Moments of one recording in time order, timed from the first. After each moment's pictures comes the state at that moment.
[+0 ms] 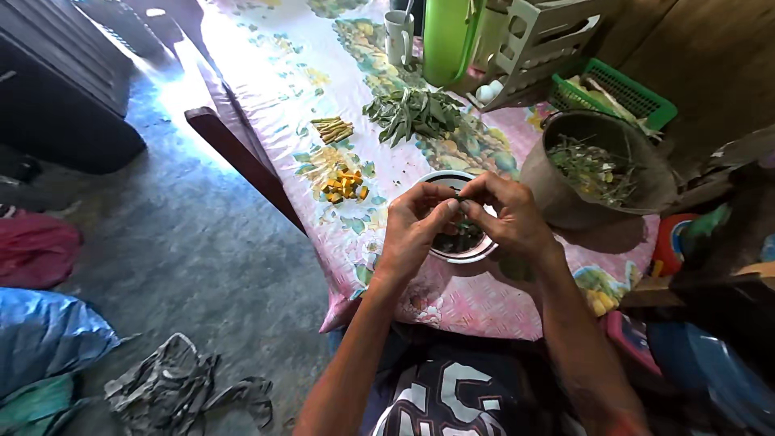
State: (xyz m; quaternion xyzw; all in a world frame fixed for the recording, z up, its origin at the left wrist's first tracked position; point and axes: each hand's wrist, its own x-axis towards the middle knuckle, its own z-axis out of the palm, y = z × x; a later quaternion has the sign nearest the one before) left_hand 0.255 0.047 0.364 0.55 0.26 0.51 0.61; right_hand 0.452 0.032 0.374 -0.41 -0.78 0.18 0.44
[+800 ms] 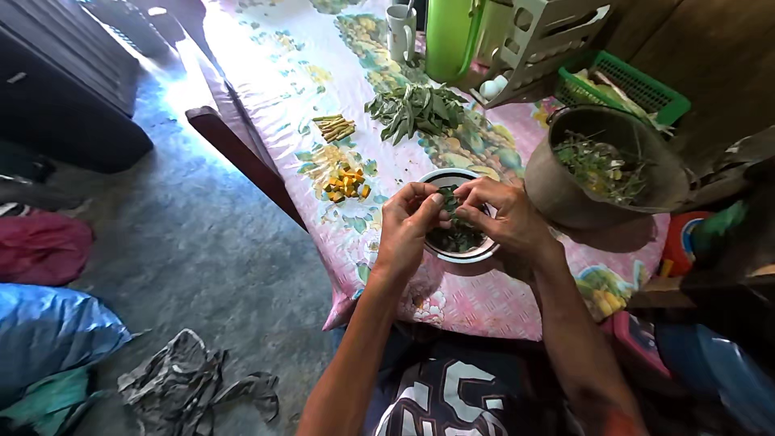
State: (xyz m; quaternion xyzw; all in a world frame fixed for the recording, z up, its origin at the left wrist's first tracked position) left_hand 0.253 0.049 0.359 0.48 0.30 0.53 0.63; right_hand 0.462 0.053 0.355 -0.41 -0.81 0.17 0.38
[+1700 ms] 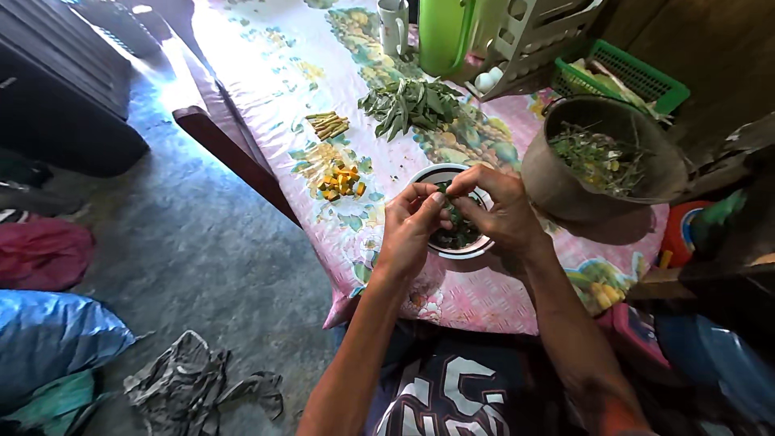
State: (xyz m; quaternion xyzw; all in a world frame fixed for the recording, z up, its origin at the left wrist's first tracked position) left_hand 0.262 0.044 0.358 0.43 0.28 0.52 0.69; right_hand 0.445 0.056 0.362 -0.34 -0.79 0.16 0.49
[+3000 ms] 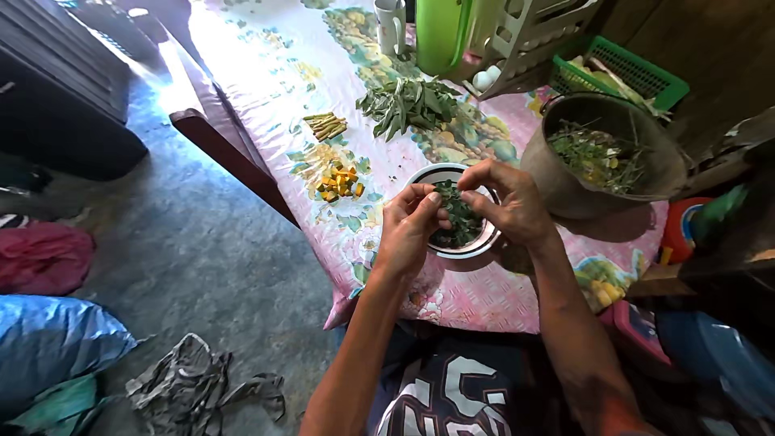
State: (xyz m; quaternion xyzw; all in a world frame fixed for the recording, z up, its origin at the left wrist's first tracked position) left_hand 0.260 0.043 0.360 0.42 0.27 0.51 0.70; right_hand 0.462 0.057 0.363 -0.36 -0.76 0.22 0.49
